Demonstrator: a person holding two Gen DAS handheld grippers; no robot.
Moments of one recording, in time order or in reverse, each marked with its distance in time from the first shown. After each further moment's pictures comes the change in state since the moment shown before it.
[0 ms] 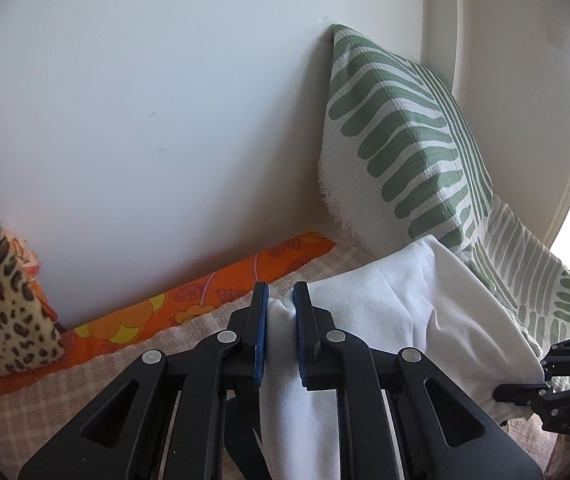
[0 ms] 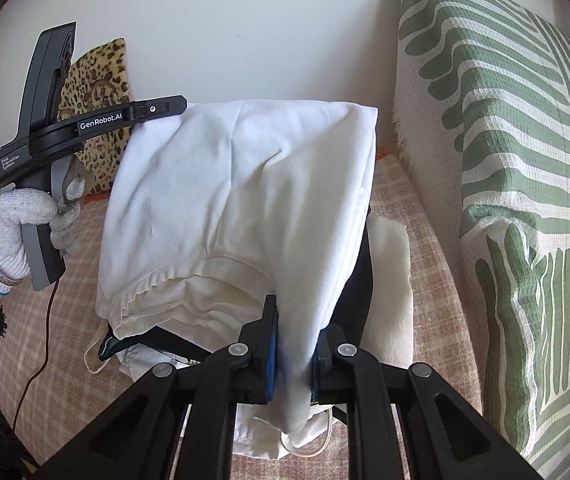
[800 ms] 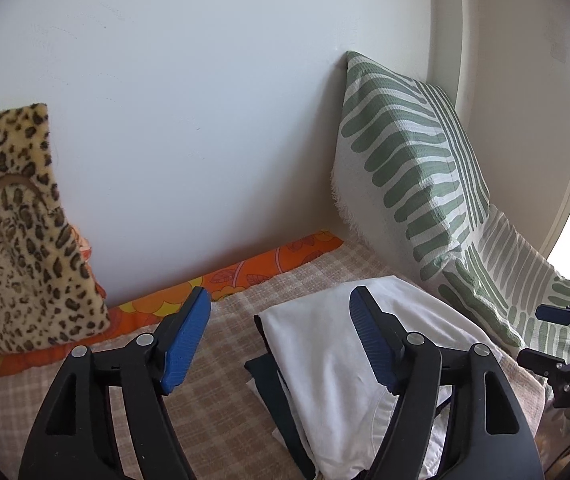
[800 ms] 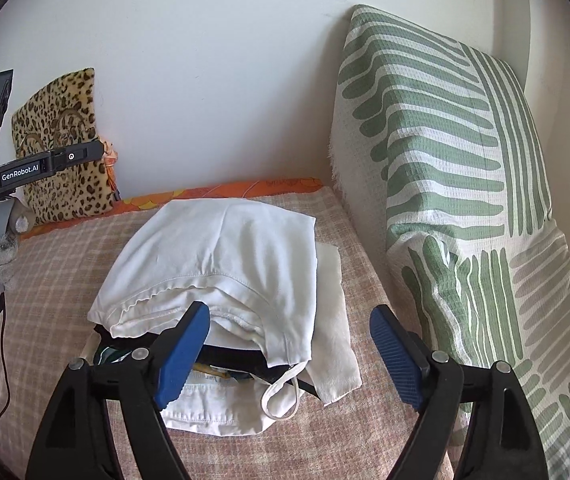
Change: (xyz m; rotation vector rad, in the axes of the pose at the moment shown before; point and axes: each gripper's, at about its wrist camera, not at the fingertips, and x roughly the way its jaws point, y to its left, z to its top) left arm -0.092 0.014 -0.010 -0.031 -0.026 0.033; right arm -0.078 0.026 0.001 0.050 -0.134 -0.230
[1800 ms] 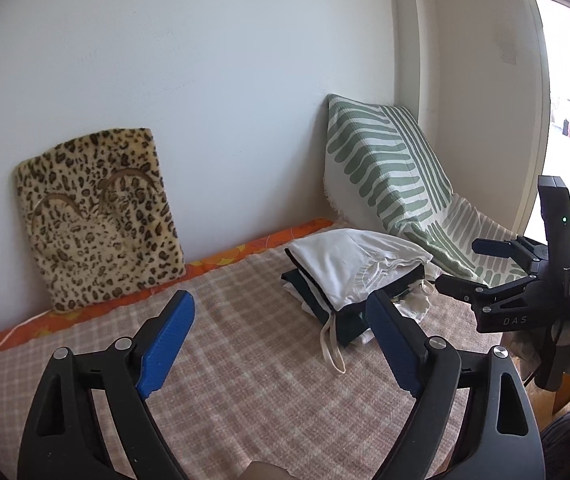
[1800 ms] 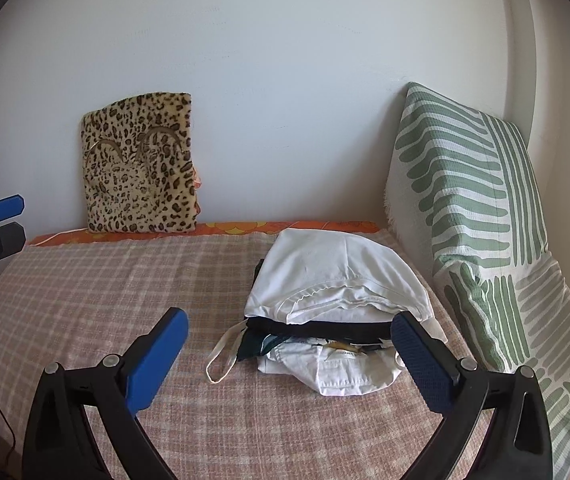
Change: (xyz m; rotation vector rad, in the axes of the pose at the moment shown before) left arm -0.240 0.027 -0.113 0.049 -0.100 0.015; right arm -0.109 0.169 -0.048 -0.067 -0.159 0.010
